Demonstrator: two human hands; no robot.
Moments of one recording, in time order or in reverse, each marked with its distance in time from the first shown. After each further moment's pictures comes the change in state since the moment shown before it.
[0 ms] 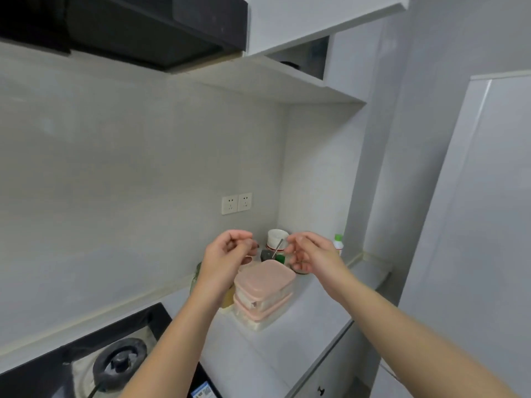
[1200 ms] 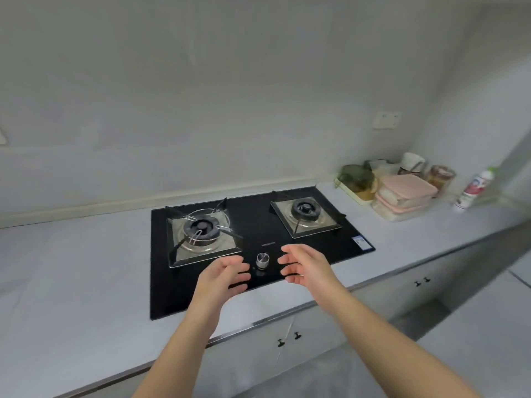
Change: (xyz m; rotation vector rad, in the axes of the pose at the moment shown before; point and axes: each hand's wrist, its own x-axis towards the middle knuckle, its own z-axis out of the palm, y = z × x) left_hand -0.389 -0.007 -0.429 -0.061 0.403 -0.460; right_hand -0.349 0.082 0.390 -0.004 -0.324 0.501
